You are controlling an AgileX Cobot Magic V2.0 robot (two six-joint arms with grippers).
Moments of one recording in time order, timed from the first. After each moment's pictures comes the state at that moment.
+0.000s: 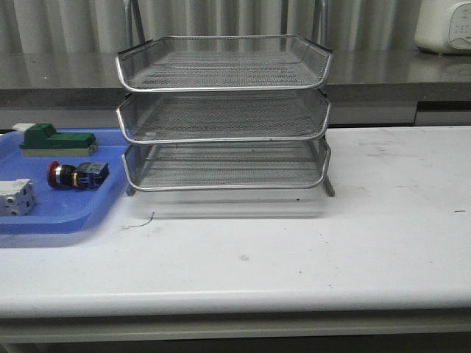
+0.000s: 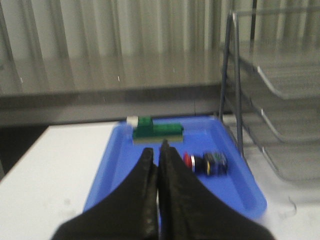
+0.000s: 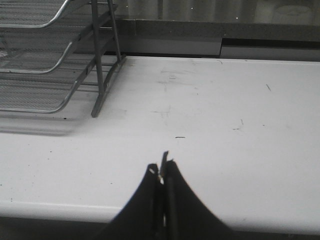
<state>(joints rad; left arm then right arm) -0.02 -0.01 0.01 -0.11 -0.04 0.16 0.03 -0.01 0.02 0.08 0.22 -0.06</state>
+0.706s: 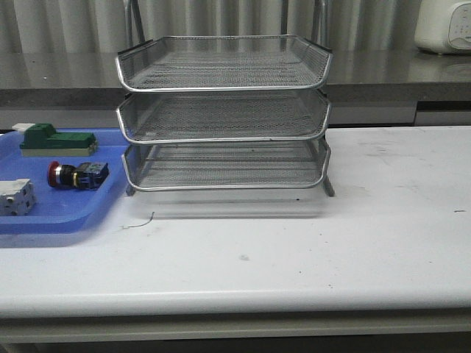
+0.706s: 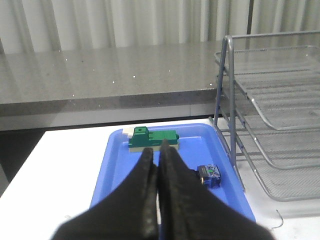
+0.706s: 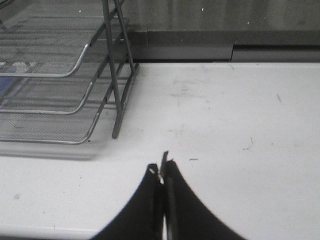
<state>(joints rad) -0.02 0.34 -0.37 -0.10 0.20 0.16 0.03 0.37 -0.41 0.15 0.44 -0.06</state>
